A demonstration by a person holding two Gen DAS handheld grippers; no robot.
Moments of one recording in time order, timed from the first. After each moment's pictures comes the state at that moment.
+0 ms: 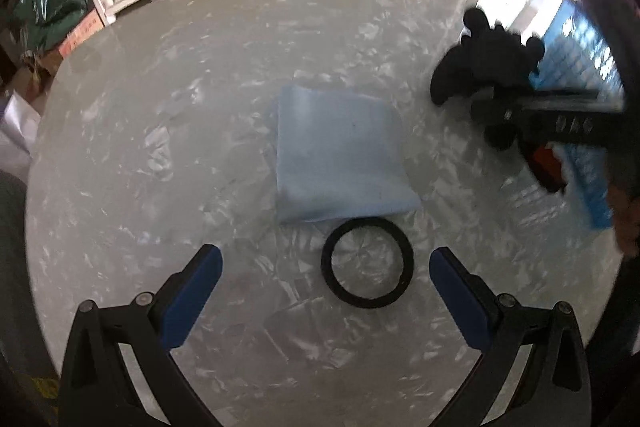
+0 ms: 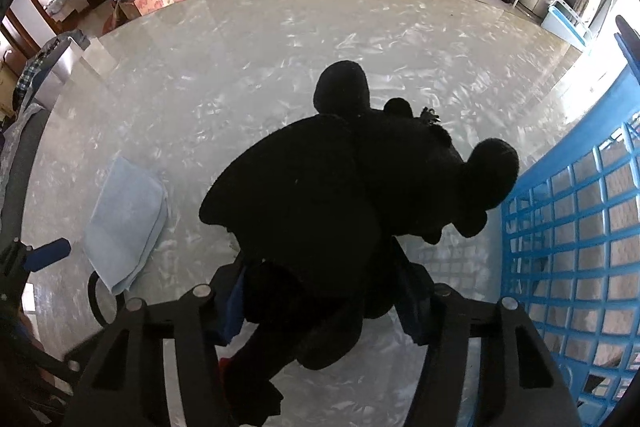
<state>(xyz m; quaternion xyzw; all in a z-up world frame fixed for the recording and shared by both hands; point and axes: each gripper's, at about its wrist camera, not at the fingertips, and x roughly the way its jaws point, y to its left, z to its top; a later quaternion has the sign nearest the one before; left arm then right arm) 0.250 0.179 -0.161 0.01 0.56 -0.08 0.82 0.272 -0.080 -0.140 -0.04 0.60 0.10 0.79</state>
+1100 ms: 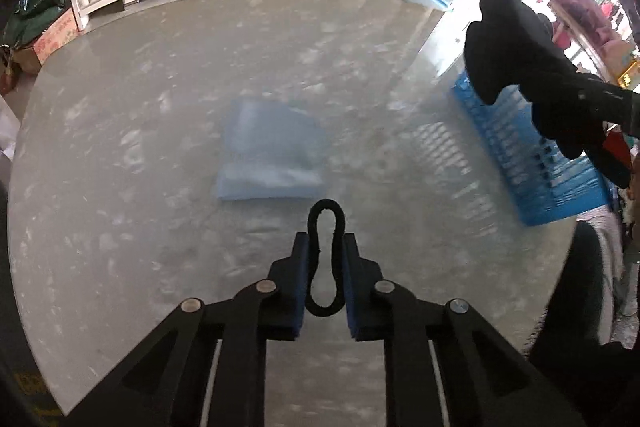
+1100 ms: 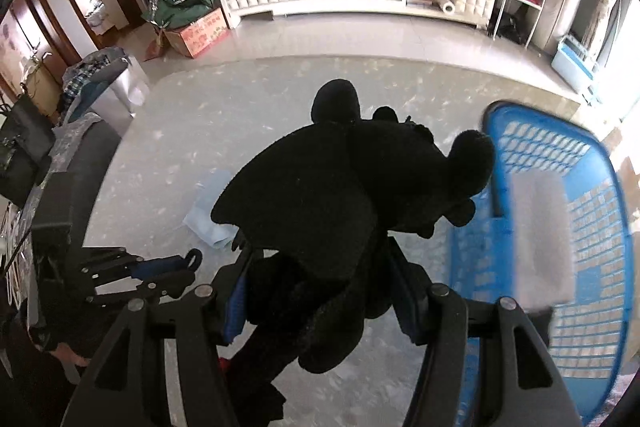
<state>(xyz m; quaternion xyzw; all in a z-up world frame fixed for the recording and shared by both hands) 0.207 0.156 -0.117 -0.06 0.53 -0.15 0.83 0.207 -0.113 -0.026 -0.03 0.53 0.16 0.83</state>
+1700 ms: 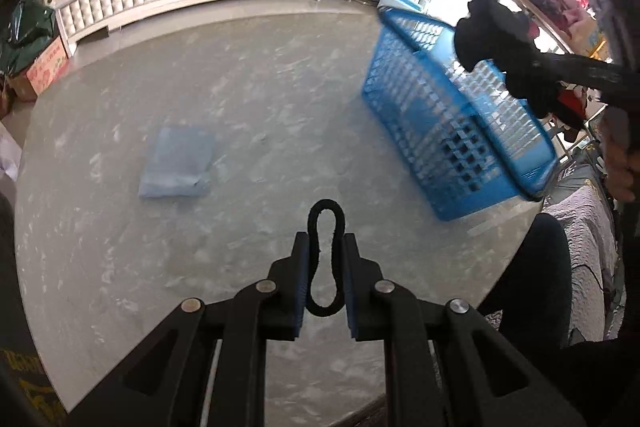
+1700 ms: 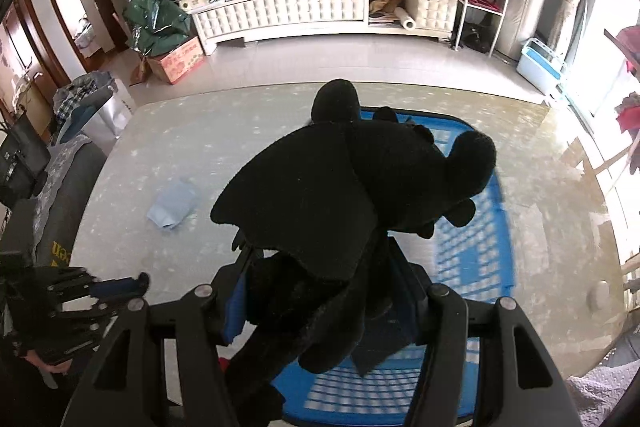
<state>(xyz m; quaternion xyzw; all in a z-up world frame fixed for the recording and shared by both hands) 0.166 0.066 -0.055 -0.04 0.51 -0.17 0.84 0.183 -0.219 -0.001 -0.02 0.51 0.12 0.85</state>
